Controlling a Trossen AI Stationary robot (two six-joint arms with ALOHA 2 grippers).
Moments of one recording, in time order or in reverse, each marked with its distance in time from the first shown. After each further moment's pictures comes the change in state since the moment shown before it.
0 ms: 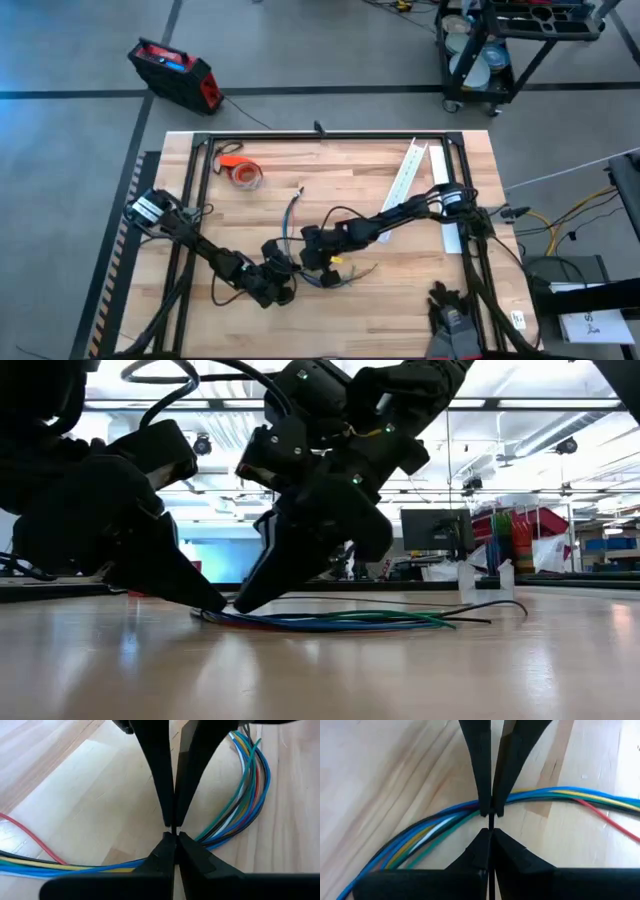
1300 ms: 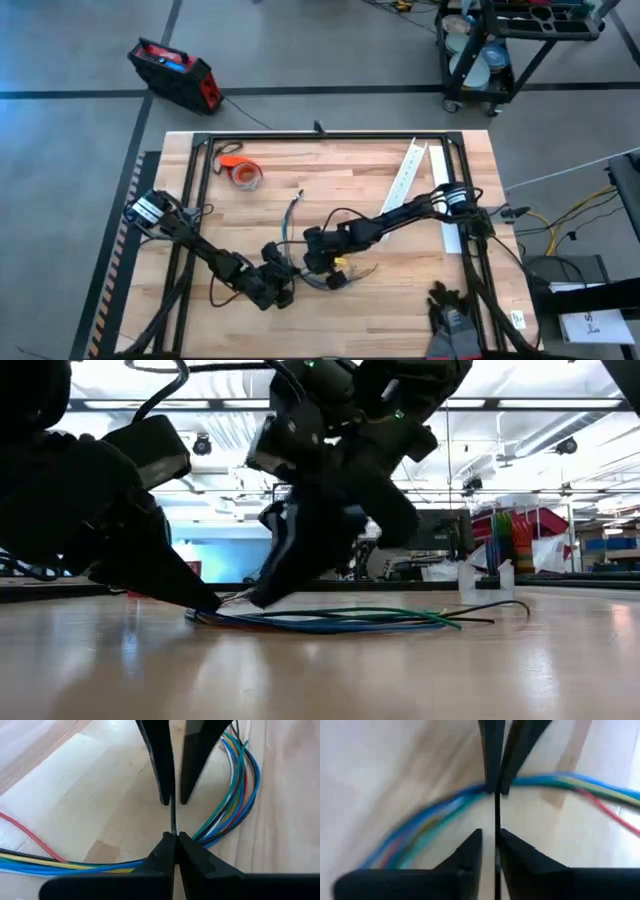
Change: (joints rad) left arm -0.012 0.002 -0.001 0.045 -0.004 -0.014; right arm 0.000 -0.008 0.005 0.015 -0.052 -0.017
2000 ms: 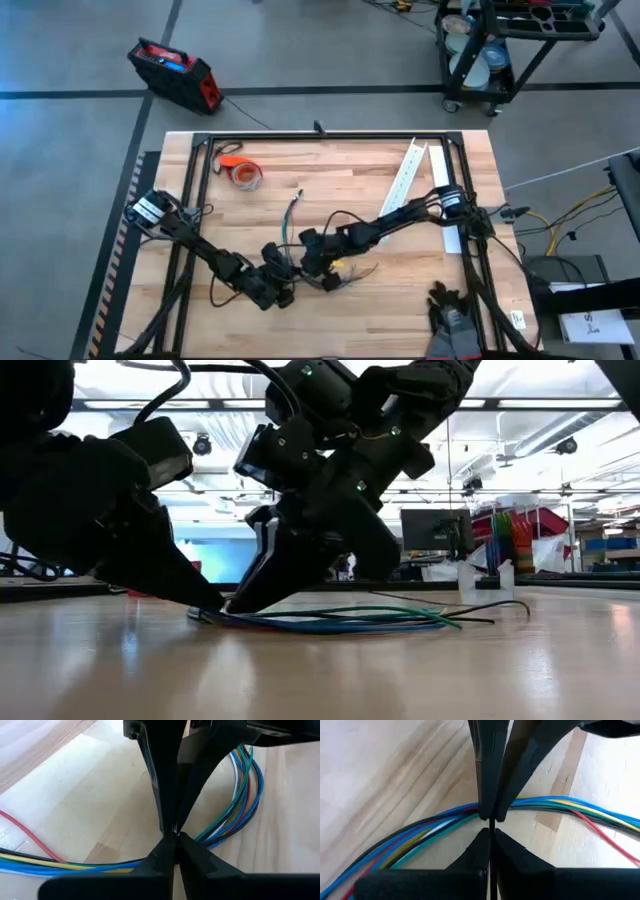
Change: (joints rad) left arm 0.000 0.001 0.002 0.011 -0.007 -0.049; right arm 0.026 0.019 -0.019 0.053 0.078 -0.086
